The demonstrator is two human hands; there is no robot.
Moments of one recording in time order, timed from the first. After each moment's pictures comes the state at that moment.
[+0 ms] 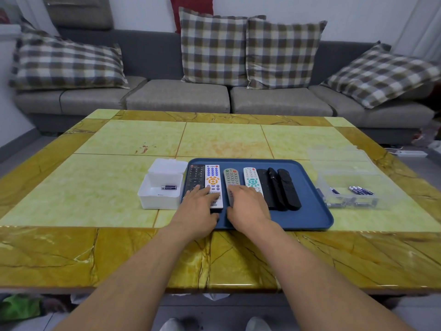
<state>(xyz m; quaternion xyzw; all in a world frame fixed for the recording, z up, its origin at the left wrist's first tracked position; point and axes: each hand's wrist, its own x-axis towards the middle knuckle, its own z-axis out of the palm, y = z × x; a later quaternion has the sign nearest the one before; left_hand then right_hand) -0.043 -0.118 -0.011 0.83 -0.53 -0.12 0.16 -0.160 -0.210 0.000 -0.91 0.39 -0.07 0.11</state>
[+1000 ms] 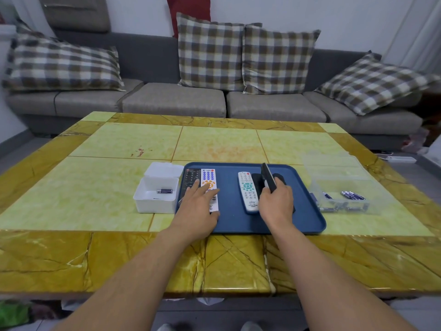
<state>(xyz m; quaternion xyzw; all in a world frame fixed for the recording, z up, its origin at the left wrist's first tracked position) -0.048 -0.122 -0.007 0.81 -0.53 -0.09 0.23 -0.189 -0.256 -0.003 -0.68 0.57 -0.34 0.30</state>
